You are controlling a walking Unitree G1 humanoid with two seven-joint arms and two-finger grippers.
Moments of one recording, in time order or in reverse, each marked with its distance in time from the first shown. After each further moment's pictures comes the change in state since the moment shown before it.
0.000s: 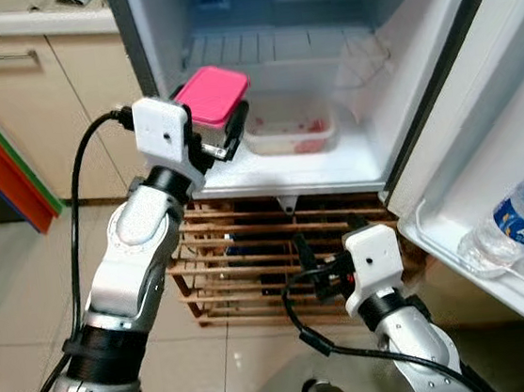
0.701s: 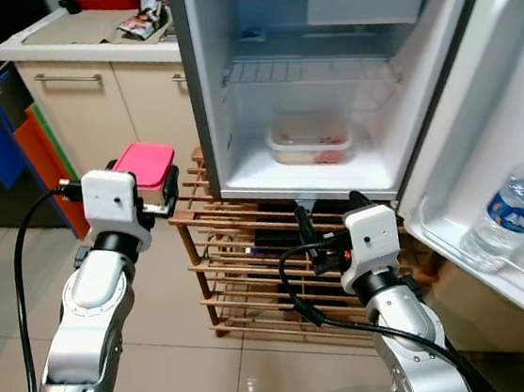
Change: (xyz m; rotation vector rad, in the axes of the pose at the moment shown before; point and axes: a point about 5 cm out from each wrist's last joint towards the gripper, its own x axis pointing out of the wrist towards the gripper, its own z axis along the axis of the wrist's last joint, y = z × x) left arm -0.051 0.036 -0.038 0.082 0.186 0.220; right arm 0.019 -0.007 0.010 -0.010 -0.096 -0.075
